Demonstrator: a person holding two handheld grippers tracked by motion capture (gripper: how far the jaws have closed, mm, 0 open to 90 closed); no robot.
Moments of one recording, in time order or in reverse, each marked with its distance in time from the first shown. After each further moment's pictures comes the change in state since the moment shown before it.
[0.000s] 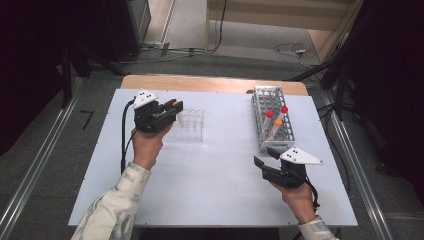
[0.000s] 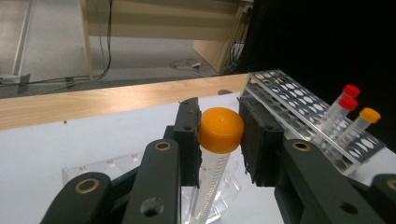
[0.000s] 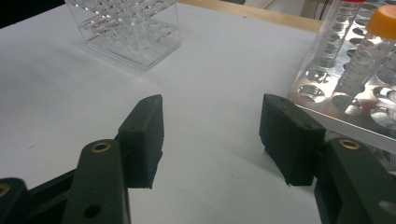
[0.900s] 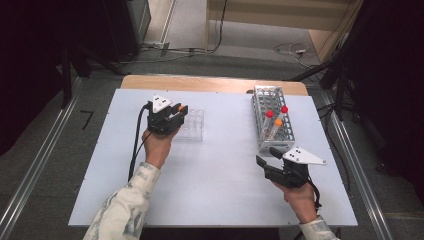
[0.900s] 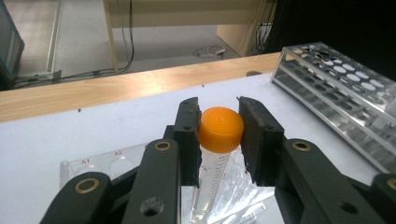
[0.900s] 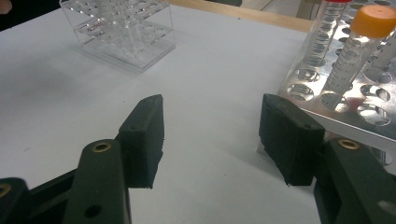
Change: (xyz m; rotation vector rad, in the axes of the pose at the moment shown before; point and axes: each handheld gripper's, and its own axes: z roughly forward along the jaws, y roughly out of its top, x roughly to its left) left arm -0.001 -0.032 0.036 0.047 0.104 0.070; right arm -0.004 -0.001 -0.003 -0.010 -0.006 0.008
